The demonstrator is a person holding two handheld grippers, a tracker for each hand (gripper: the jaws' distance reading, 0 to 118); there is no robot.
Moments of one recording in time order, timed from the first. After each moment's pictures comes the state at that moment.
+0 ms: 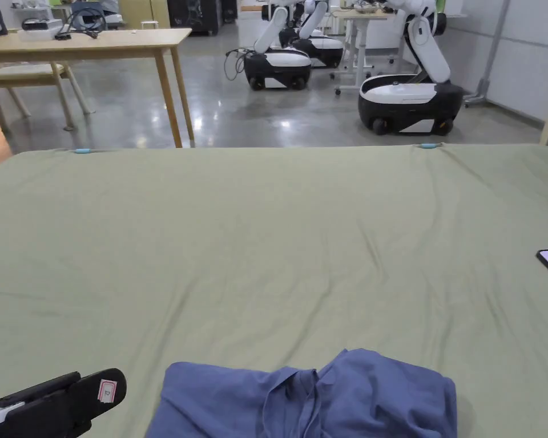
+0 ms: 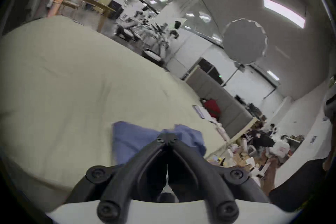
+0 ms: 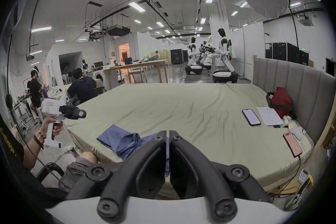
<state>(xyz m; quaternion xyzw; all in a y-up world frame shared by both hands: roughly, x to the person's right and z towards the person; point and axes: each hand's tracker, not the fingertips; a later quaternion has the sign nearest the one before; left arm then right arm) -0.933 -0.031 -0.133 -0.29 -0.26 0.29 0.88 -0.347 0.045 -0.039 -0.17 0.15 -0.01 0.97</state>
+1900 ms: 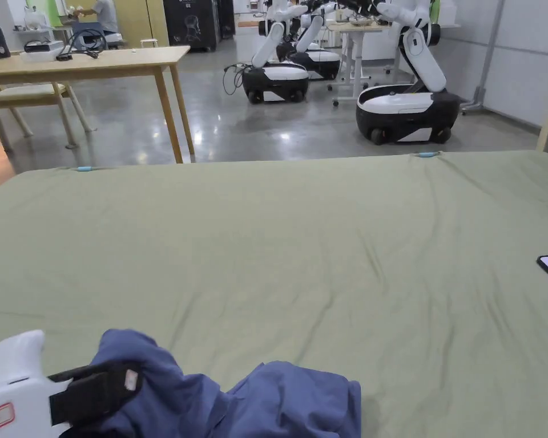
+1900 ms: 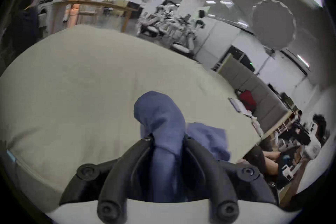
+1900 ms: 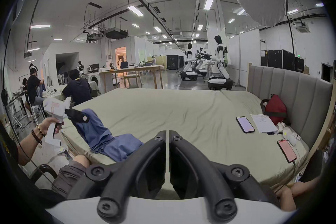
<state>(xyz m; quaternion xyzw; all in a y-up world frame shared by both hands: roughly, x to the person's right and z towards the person) -0.878 -0.008 -0.186 -0.32 -0.19 0.18 0.91 -0.356 0.057 -0.037 -0.14 0.13 0.00 0.98</state>
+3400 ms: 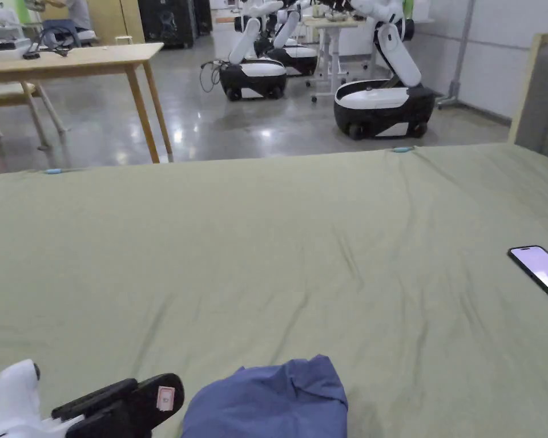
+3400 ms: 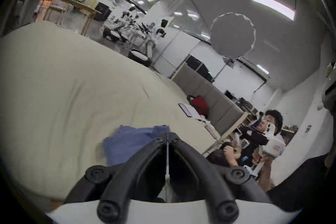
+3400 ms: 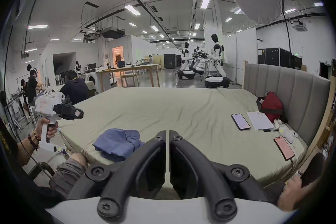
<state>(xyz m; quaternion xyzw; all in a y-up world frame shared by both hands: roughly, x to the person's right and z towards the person) -0.831 -0.017 -0.166 -0.25 -0.36 0.26 0.86 -0.329 0.044 -0.037 -0.14 0.12 0.00 0.98</state>
